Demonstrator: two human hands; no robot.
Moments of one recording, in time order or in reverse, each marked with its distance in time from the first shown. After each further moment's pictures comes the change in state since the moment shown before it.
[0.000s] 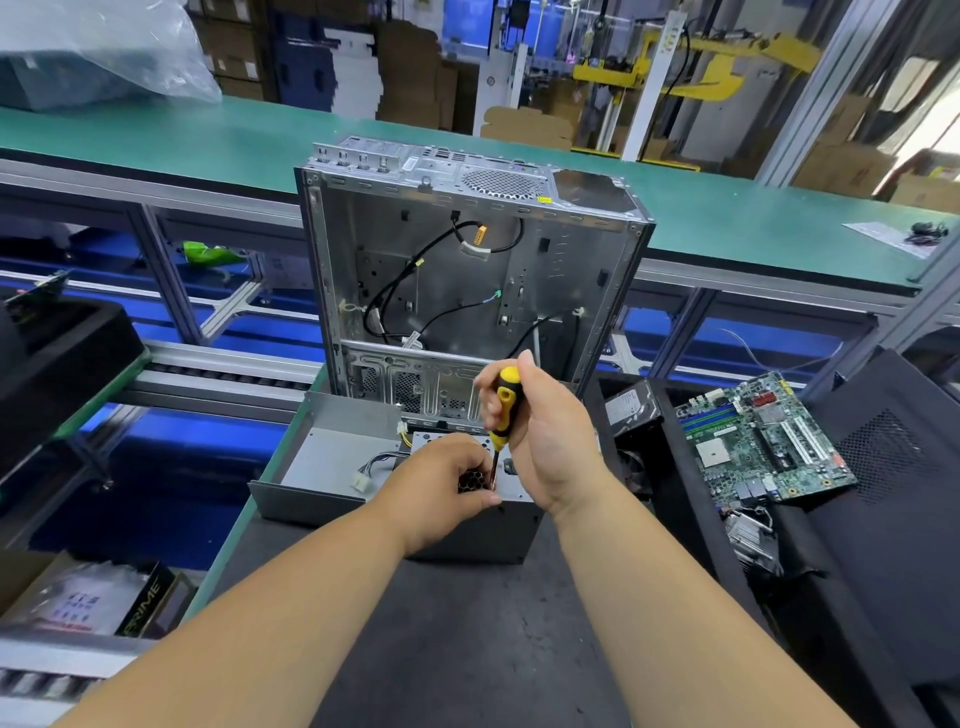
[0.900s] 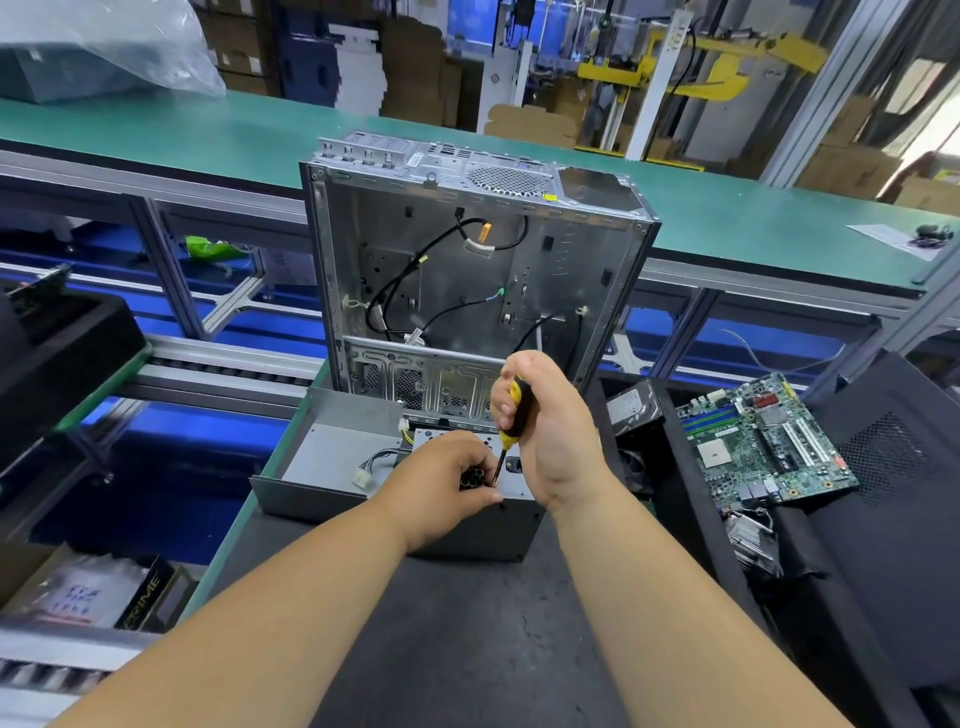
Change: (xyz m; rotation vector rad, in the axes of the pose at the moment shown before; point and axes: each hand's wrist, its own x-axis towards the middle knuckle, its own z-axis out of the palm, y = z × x) left_hand 0.001 -0.002 0.003 0.020 0.007 0.022; right_hand 0.000 -0.001 0.000 -0.004 0.076 -0.026
